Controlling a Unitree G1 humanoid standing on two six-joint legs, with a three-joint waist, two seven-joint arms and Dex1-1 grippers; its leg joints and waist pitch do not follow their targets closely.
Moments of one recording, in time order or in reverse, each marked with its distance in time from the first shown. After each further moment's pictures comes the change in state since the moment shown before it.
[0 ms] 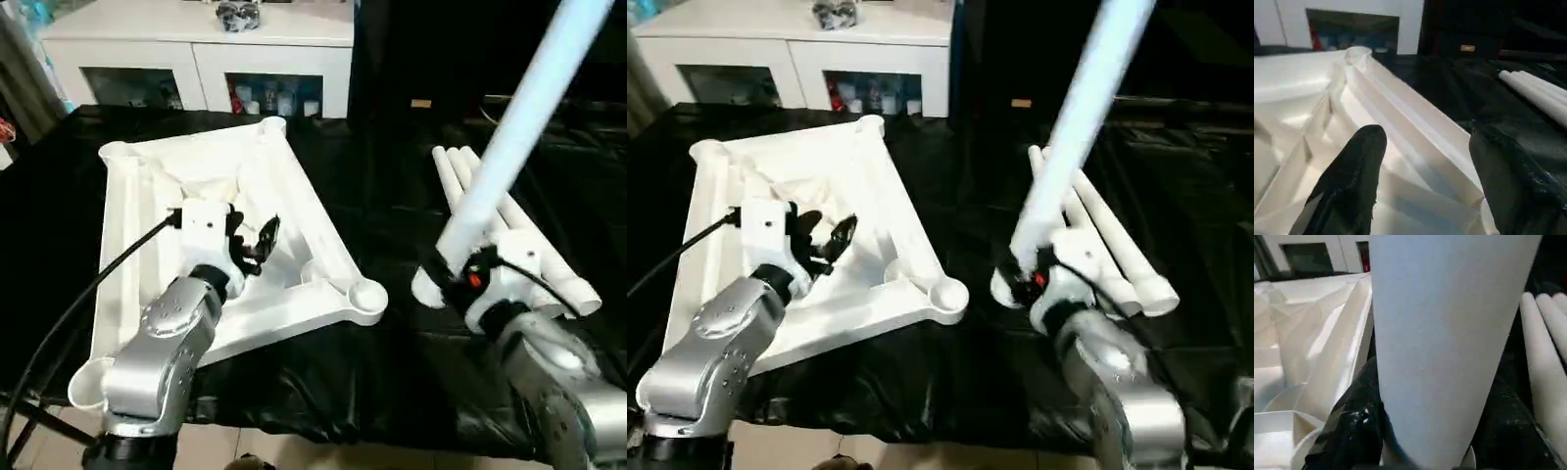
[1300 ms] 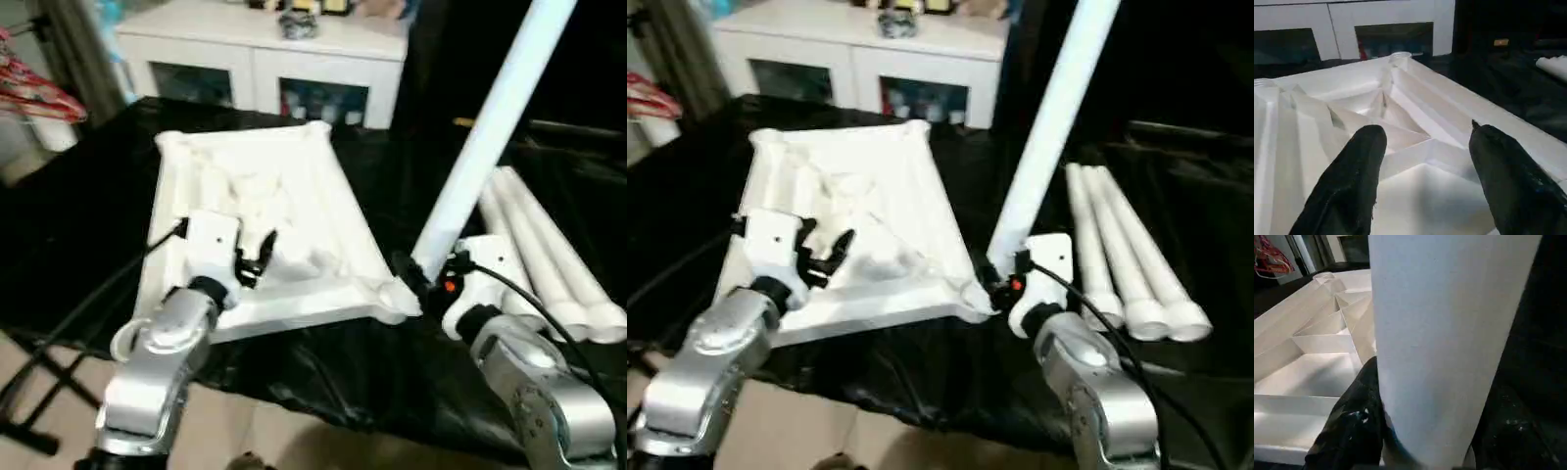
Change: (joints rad) left arm 0.023 0.071 -0.061 -0.026 0.085 -0.022 -0.020; right arm 0.003 0.085 0.047 0.045 0.000 -0.007 -0.007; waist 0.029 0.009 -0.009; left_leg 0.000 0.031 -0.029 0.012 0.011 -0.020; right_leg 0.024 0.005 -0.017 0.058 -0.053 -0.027
